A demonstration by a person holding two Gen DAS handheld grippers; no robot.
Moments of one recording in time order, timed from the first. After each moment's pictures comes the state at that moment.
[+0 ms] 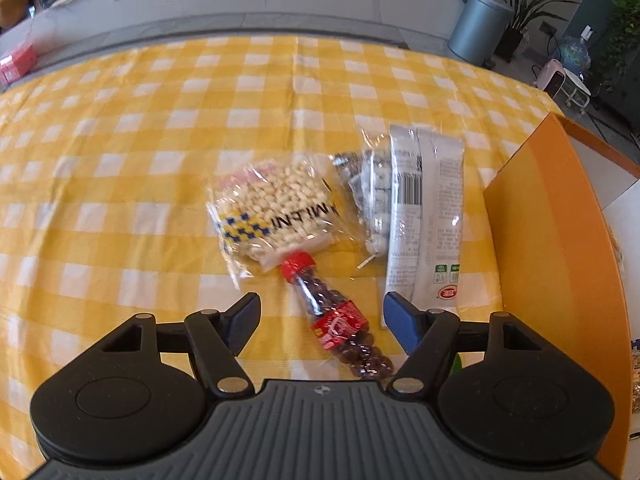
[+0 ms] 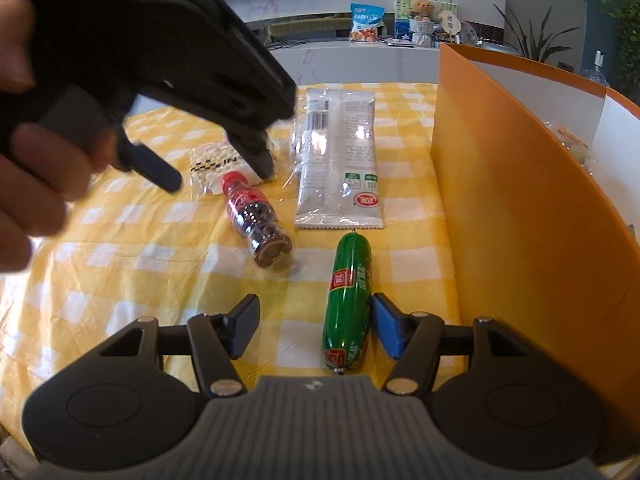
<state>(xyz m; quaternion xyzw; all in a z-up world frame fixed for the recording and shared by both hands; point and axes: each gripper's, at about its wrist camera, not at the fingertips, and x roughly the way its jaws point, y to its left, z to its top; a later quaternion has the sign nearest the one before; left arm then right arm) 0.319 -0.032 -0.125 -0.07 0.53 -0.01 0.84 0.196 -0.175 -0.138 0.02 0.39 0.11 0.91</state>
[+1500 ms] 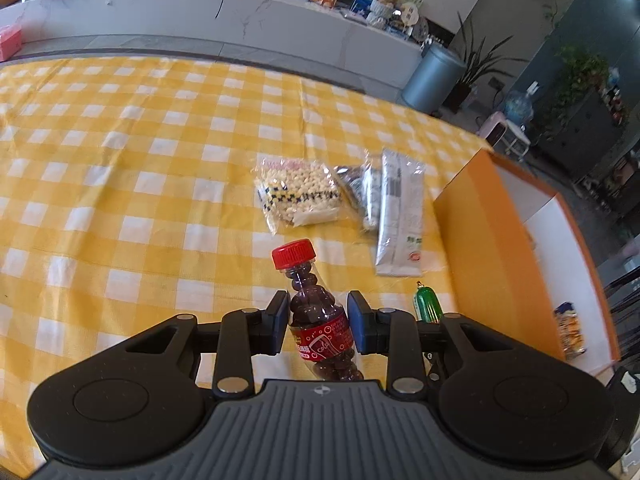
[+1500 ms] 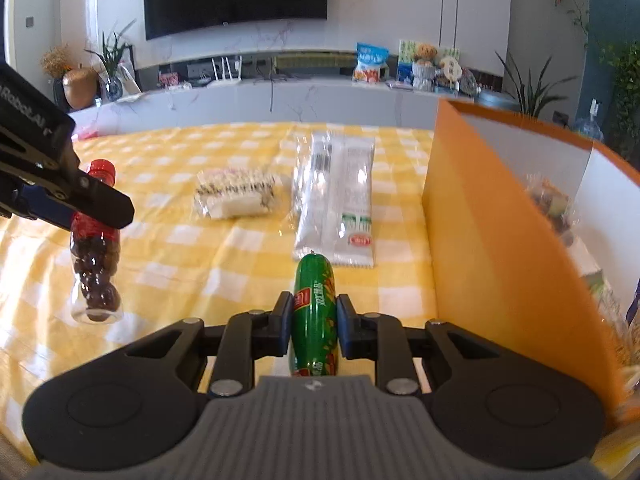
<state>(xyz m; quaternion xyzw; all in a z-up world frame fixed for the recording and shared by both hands) 0.217 0.051 -0.070 -0.15 0.45 -0.08 0.87 0.176 -0.170 -0.118 -0.02 0.33 0.11 0.94</state>
